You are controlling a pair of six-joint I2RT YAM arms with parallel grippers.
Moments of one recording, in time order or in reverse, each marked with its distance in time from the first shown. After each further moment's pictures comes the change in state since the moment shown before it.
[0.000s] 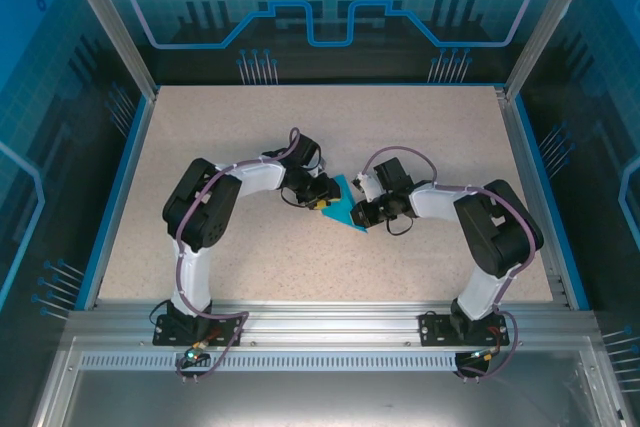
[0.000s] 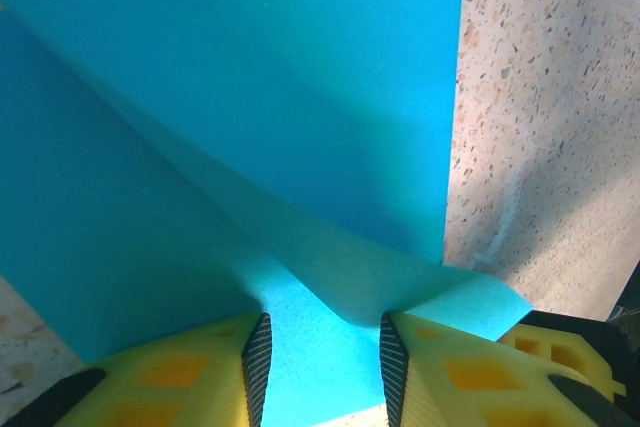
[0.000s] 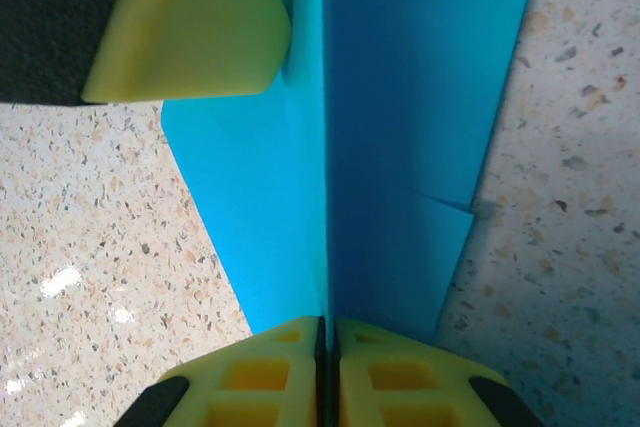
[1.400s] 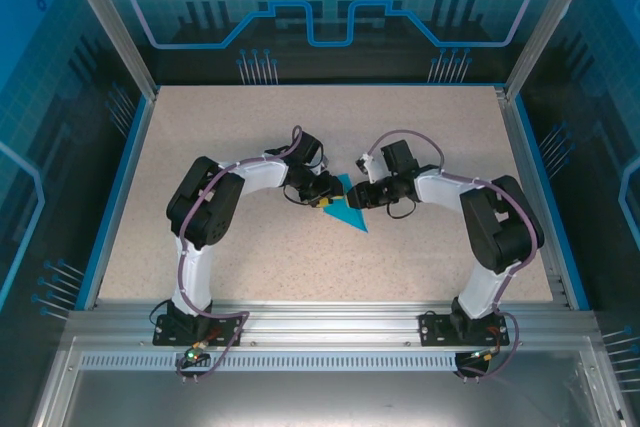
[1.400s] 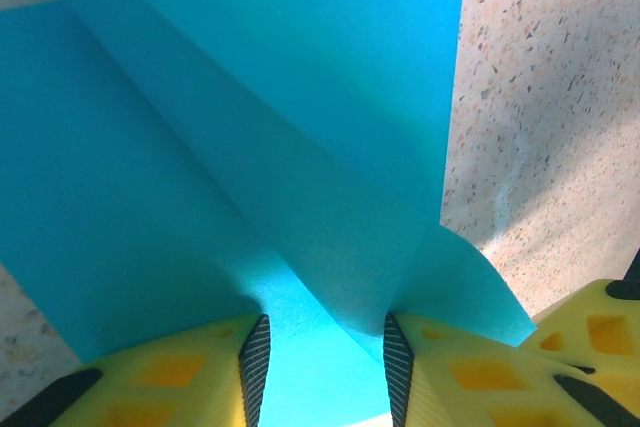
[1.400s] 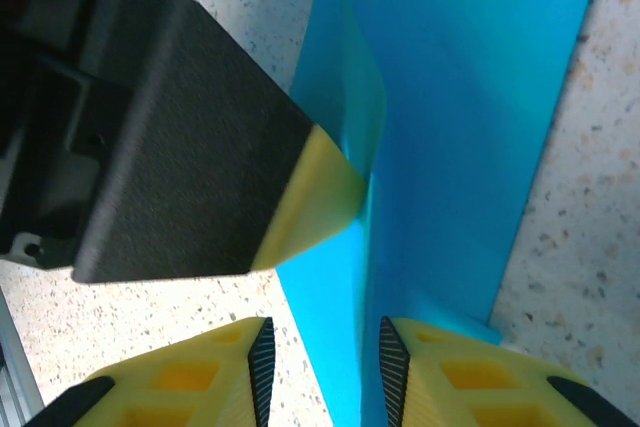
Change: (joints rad) left arm -0.002 0.030 0.041 -0.008 0.008 0.000; right arm -0.073 0.021 0.130 -0.058 -0.144 0.044
